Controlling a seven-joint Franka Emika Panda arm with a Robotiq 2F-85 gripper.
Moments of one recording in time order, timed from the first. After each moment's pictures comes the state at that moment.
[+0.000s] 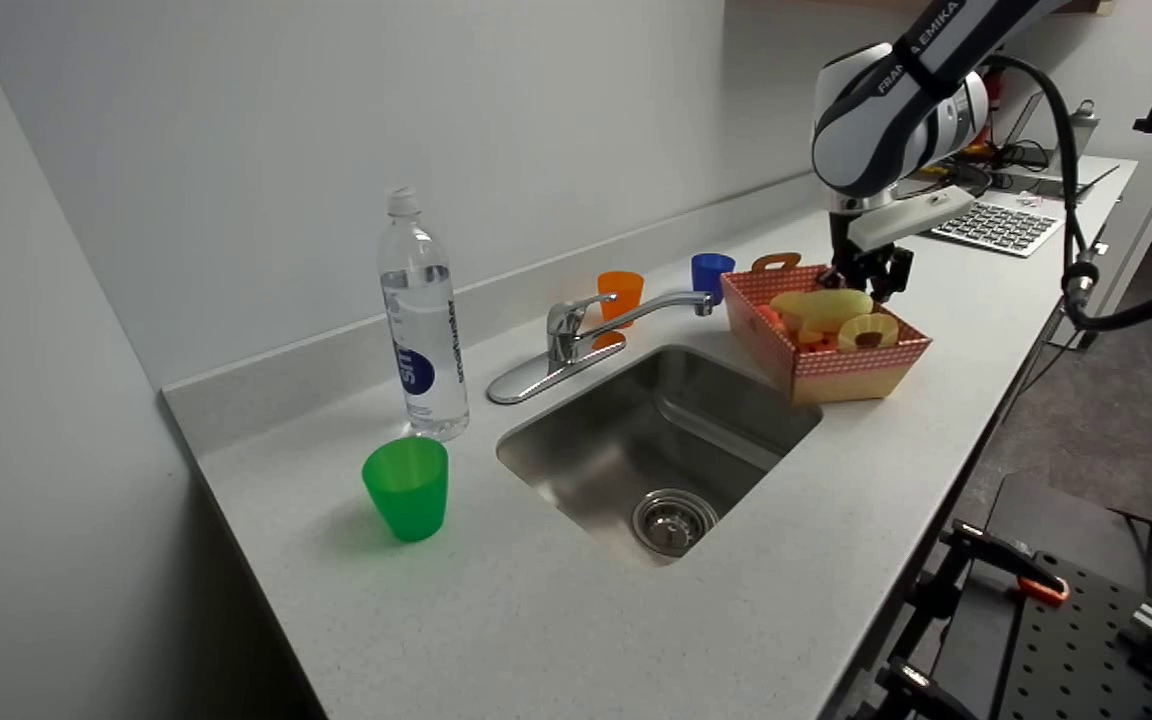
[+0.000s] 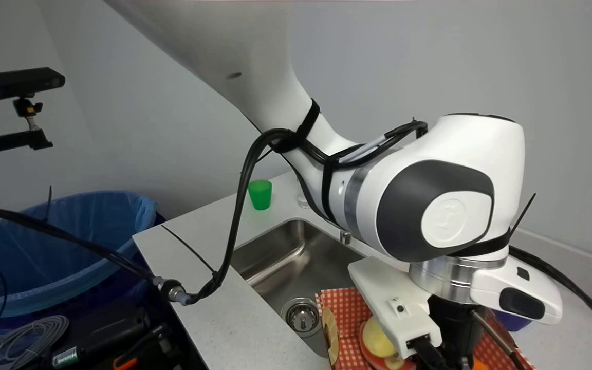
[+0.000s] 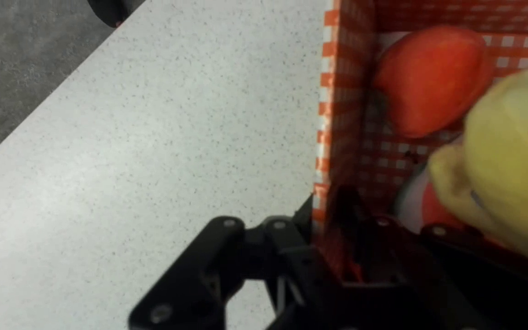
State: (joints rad) arm -0.26 0.29 -0.33 -2.17 -0.27 2.33 0.26
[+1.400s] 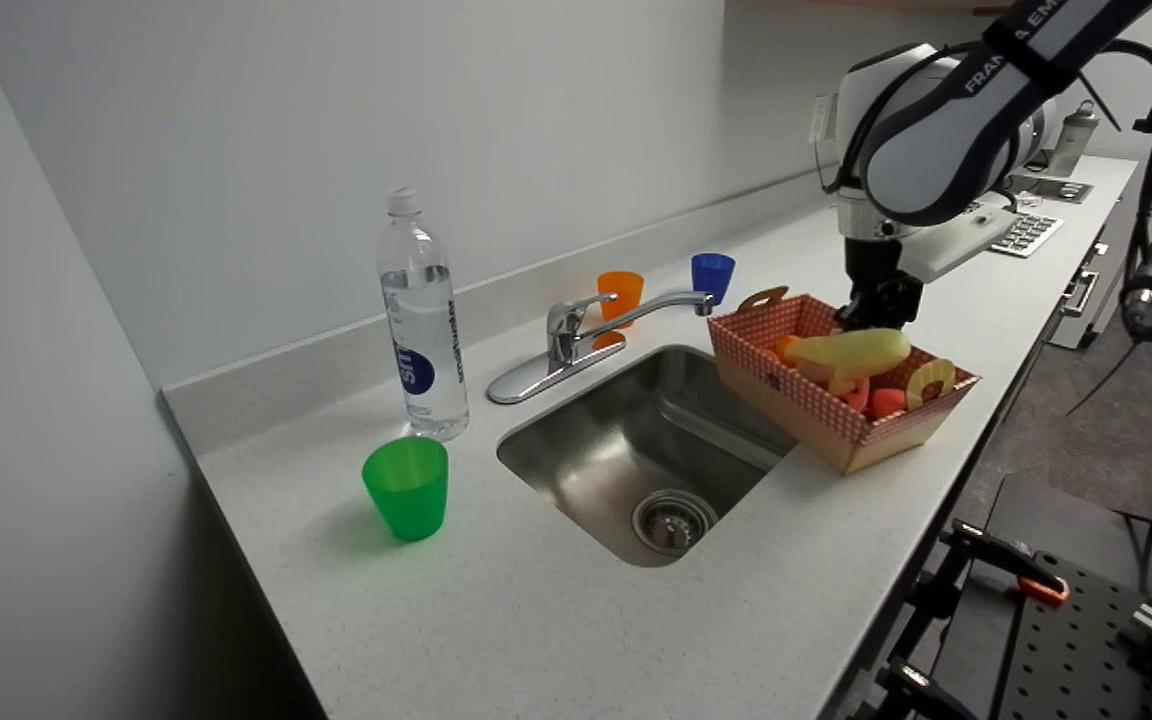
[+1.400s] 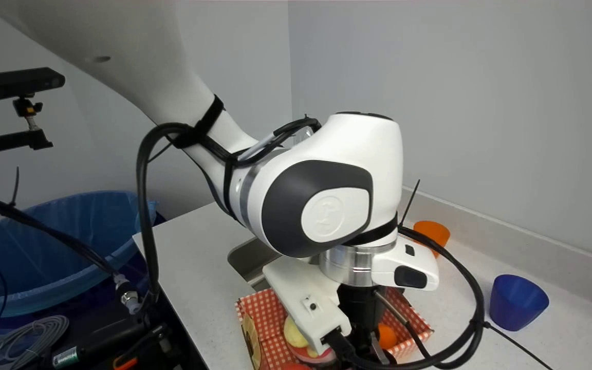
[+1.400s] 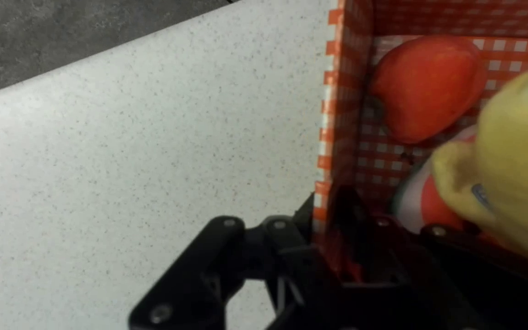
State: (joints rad) arm -0.23 0.05 -0.26 -2.50 -0.37 2.44 0.11
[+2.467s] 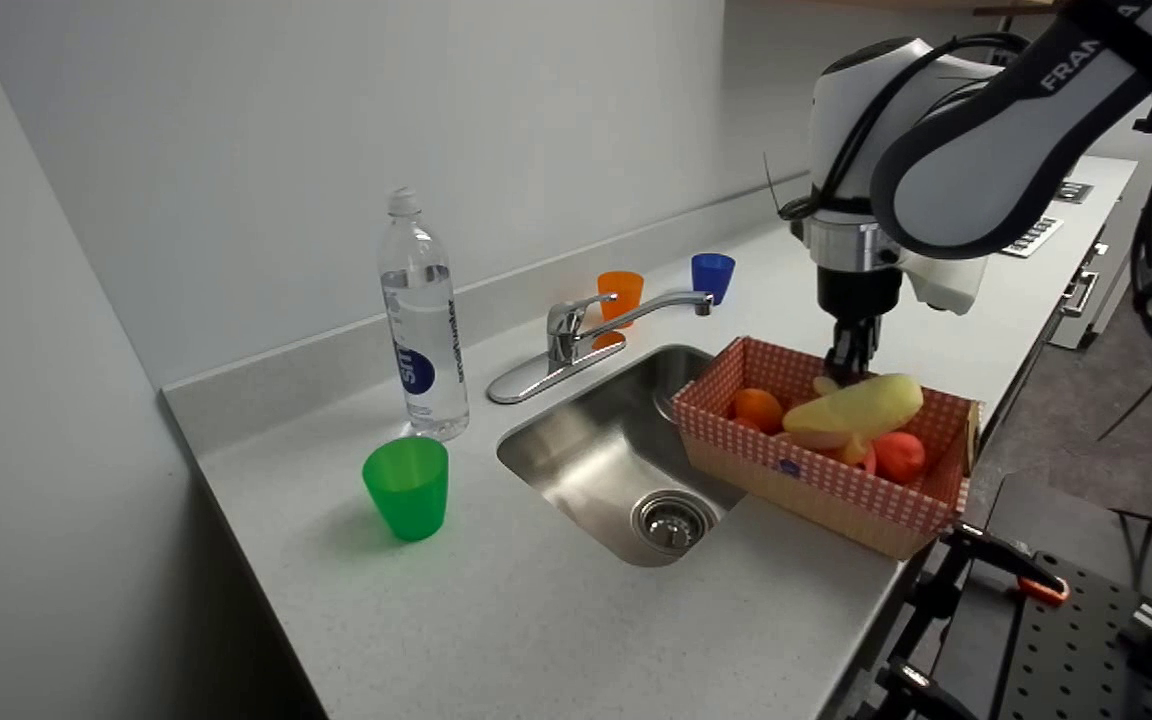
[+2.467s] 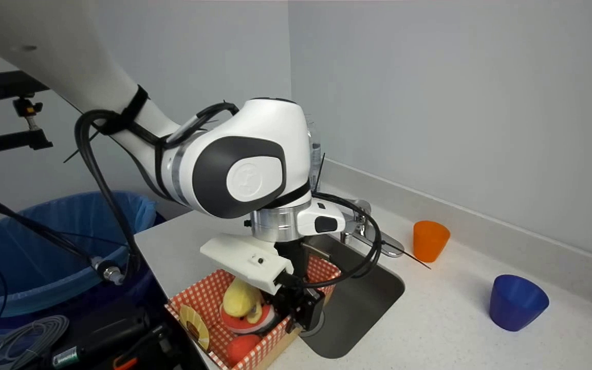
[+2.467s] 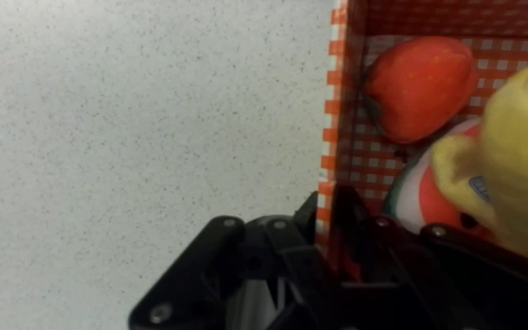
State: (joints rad) arm -0.14 -0.10 -0.11 -2.68 -0.38 2.46 -0.06
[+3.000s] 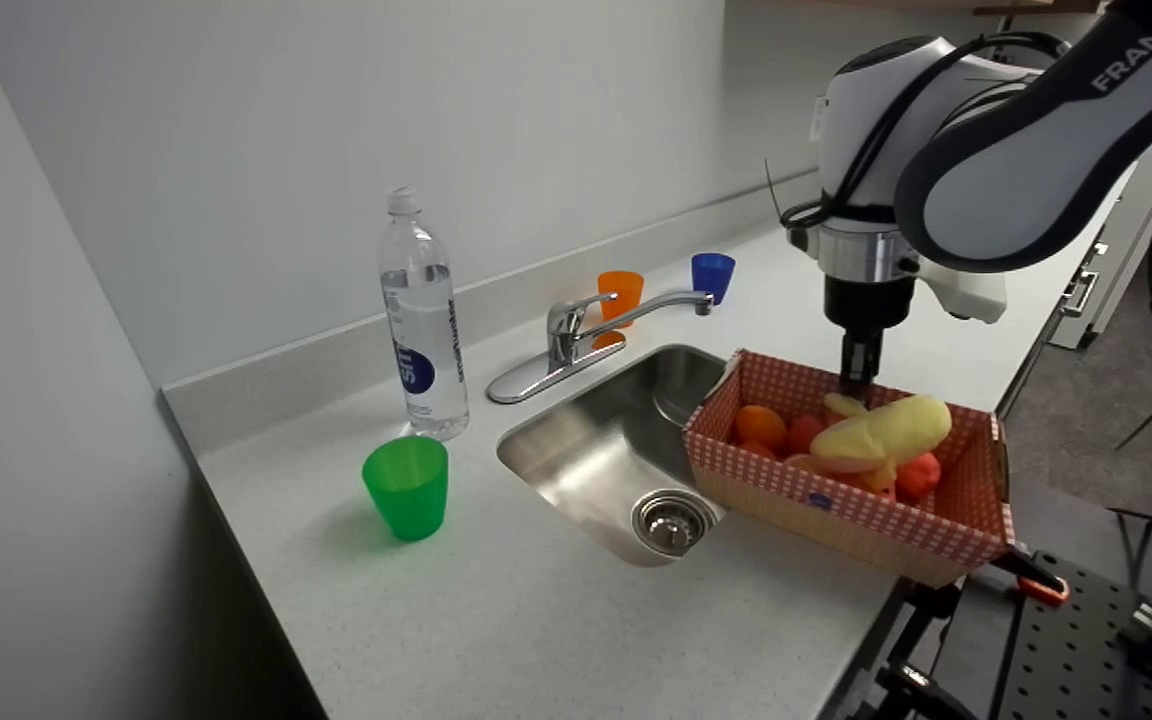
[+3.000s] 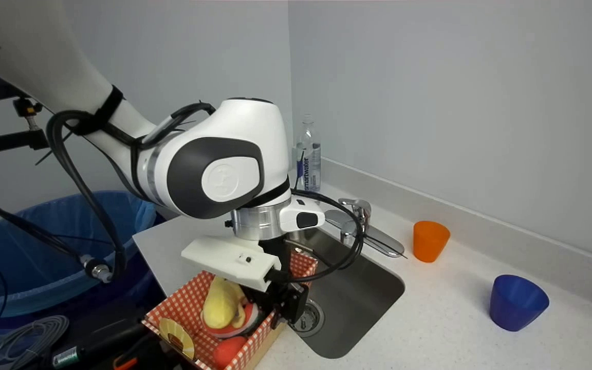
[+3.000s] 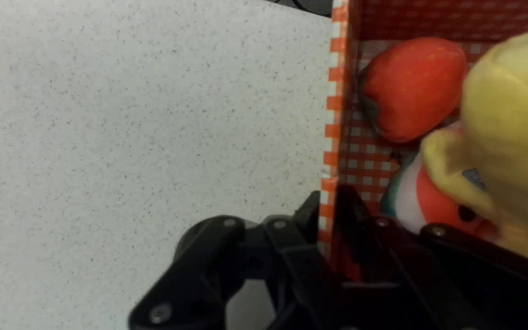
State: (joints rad) arm -0.12 -0.16 -0.09 -2.74 -0.36 2.48 -0.17
